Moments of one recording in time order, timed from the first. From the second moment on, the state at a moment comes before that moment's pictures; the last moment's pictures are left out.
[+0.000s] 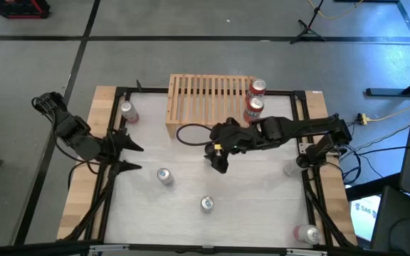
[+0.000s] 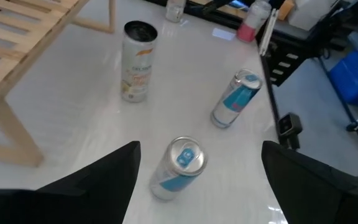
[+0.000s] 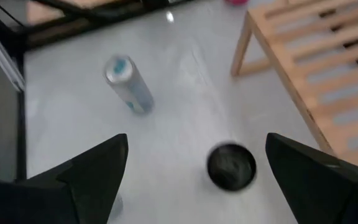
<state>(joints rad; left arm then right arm) -0.68 0.66 0.89 -0.87 -0.51 -0.70 0.19 1.74 1.88 -0.97 0.23 0.43</state>
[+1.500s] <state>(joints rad) -0.68 0.66 0.86 -0.87 -0.58 -0.70 0.14 1.74 1.42 -0.67 0.31 0.55</state>
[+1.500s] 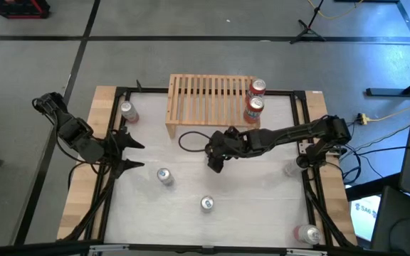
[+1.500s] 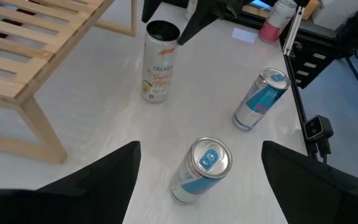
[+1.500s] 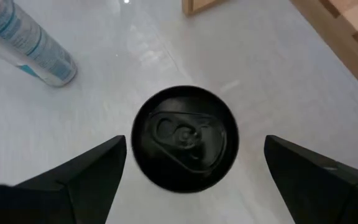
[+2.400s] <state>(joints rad) -0.68 0.66 0.86 -0.87 -0.59 -0.70 0.13 1.77 1.43 -0.65 0.30 0.55</state>
